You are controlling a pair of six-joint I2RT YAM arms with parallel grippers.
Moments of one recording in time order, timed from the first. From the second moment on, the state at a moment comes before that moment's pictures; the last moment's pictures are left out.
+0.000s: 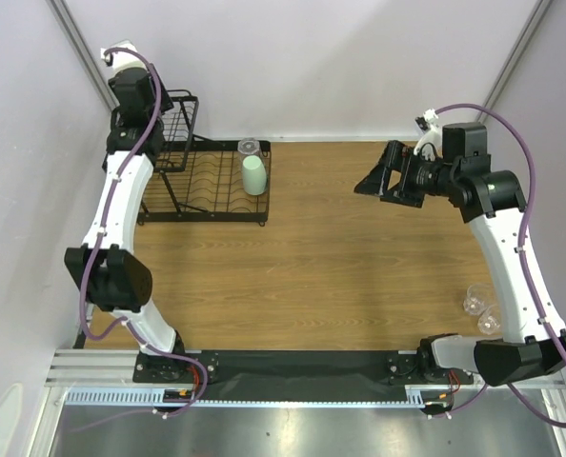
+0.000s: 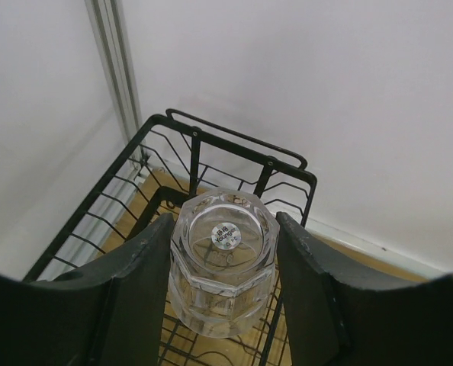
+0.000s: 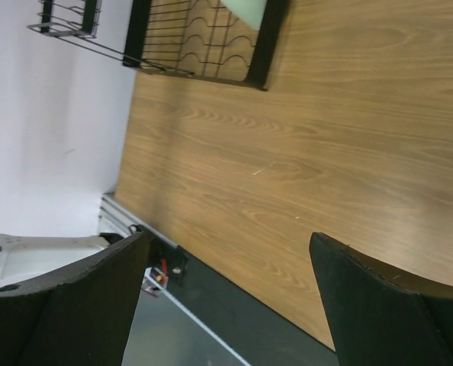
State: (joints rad) left arm -0.04 1.70 1.84 -0.27 -0.38 -0.18; right arm 0.20 1.28 1.59 -0.95 -0.57 0.45
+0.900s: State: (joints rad) left arm -0.04 1.98 1.89 -0.15 -0.62 -0.25; right arm 0.15 1.41 1.72 -1.09 -0.43 0.36
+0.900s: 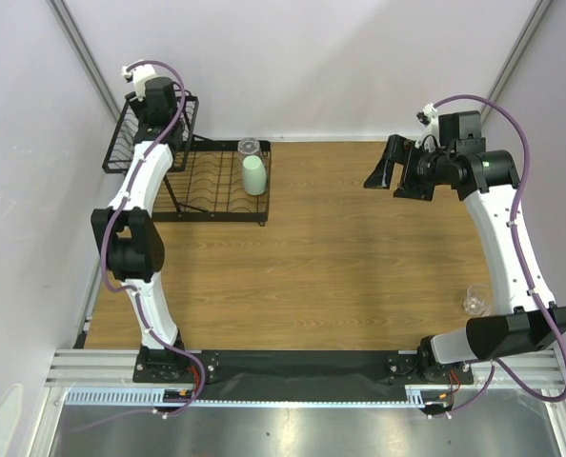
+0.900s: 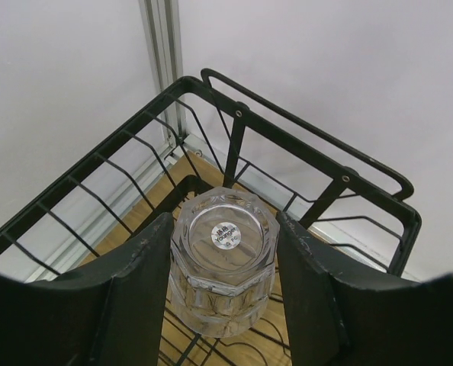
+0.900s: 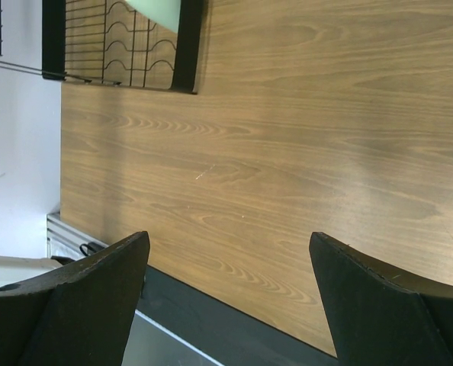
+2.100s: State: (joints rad) left arm -0.01 2.06 1.94 -0.16 -0.62 -0.33; right arm 0.13 1.45 1.72 -1.08 -0.43 0.37
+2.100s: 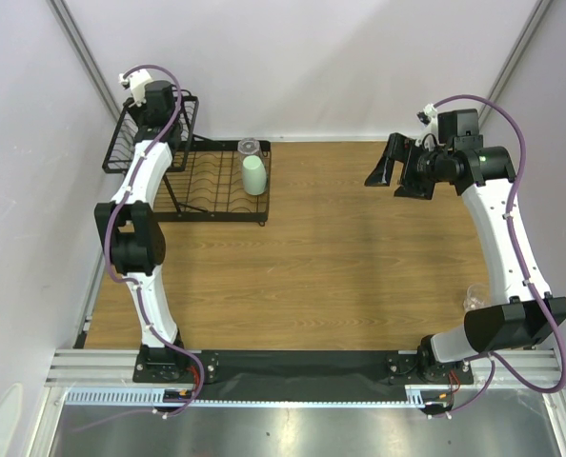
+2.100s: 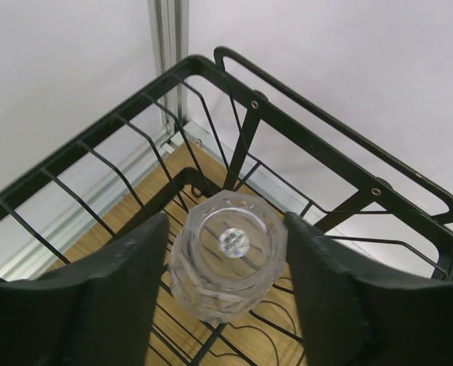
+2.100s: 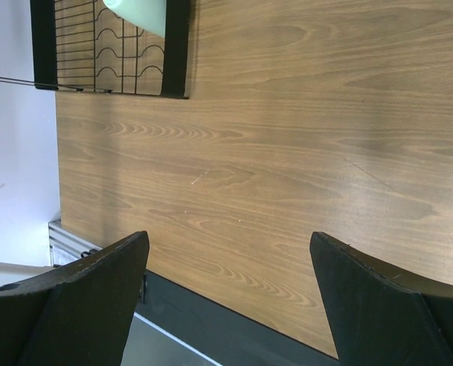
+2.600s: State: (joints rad) left arm -0.01 2.04 1.91 -0.21 -0.61 -0.40; right arm 0.13 1.45 1.72 -1.10 -0.36 0.40
